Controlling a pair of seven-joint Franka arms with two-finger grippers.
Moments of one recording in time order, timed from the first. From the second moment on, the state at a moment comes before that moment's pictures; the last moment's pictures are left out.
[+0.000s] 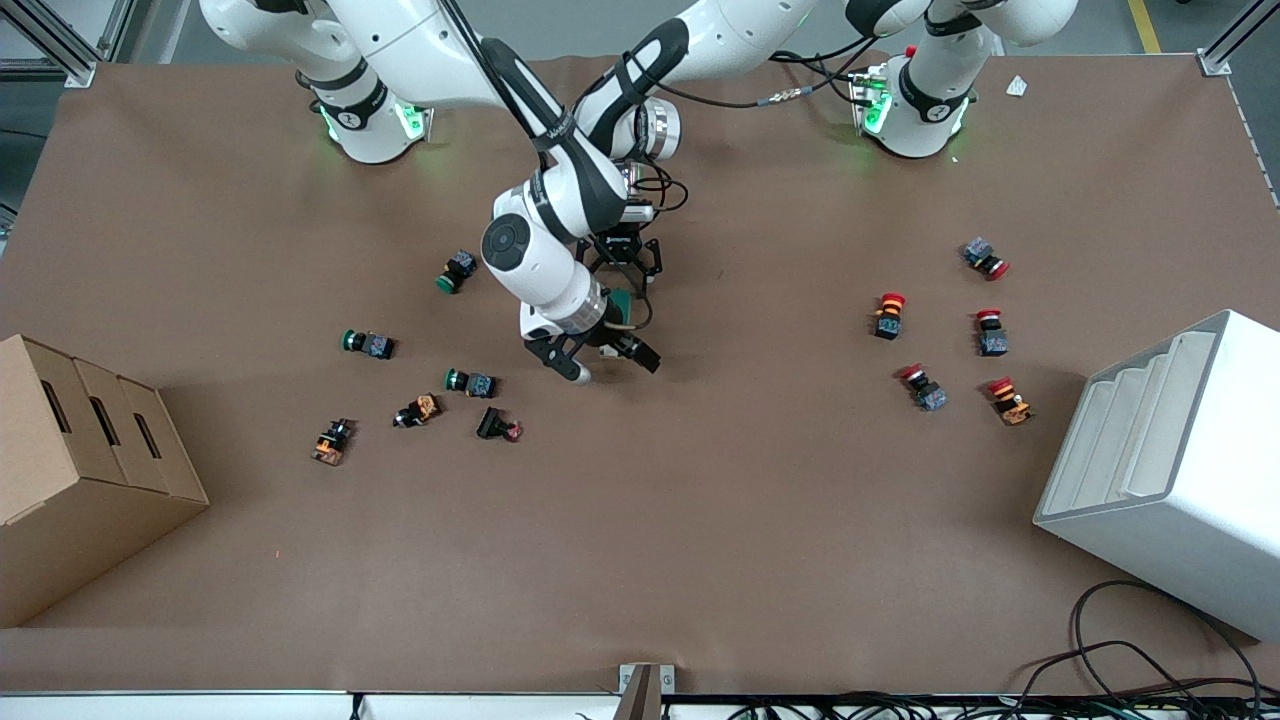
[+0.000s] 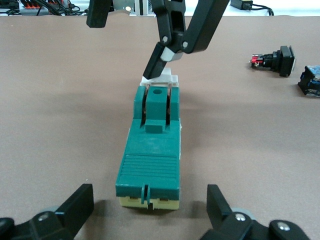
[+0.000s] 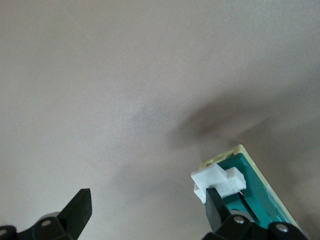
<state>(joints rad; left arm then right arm) -0.99 0.83 -0.32 -1.84 1.71 2.03 -2.53 0.78 0.60 -0.01 -1.85 0.67 2.75 0.88</state>
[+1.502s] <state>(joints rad) -0.99 0.83 -0.32 -1.84 1.71 2.03 -2.53 0.70 0.64 -0.05 -1.82 0.66 2.68 0.69</state>
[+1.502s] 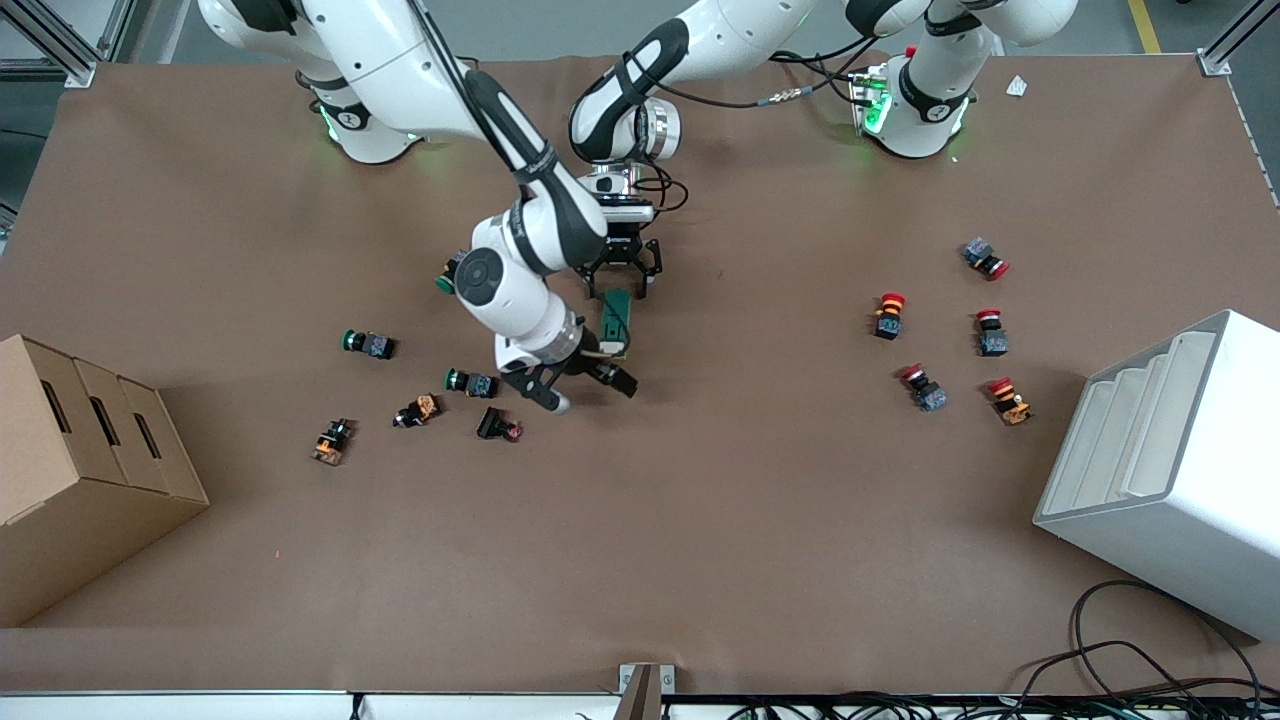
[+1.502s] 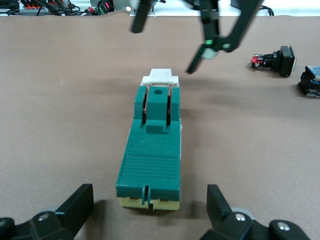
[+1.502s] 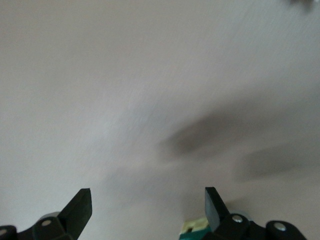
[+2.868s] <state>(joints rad) -0.90 0.70 -0.32 -1.52 1.14 2.03 -1.84 0.39 0.36 -0.50 -1.39 0.16 1.51 0.00</state>
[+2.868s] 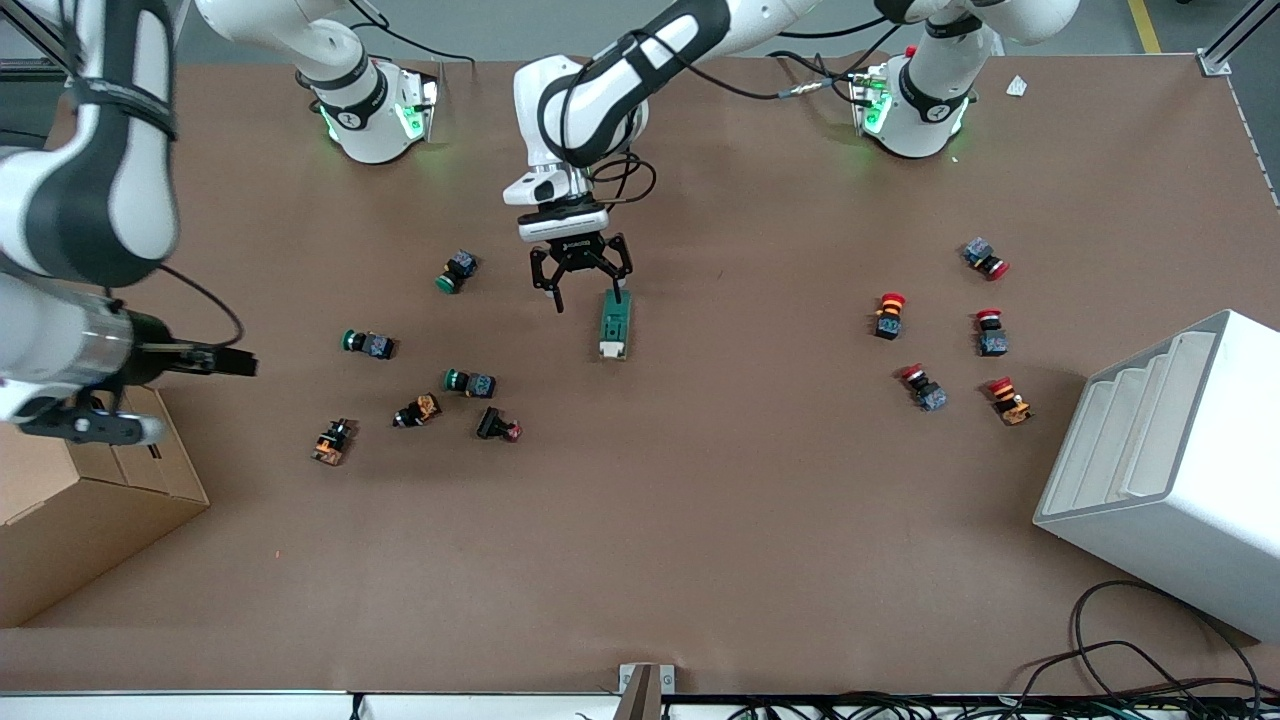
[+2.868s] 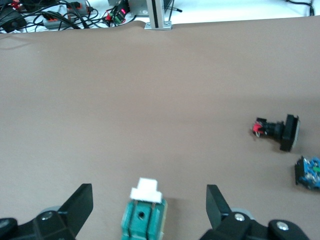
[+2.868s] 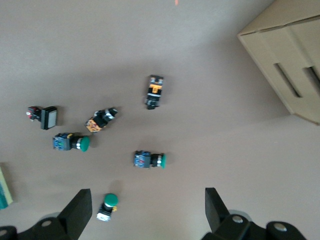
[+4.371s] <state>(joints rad) -0.11 0.20 -0.31 -1.42 0.14 1.69 -0.43 -0.02 0.13 0.01 -1.49 -0.03 1.47 0.03</state>
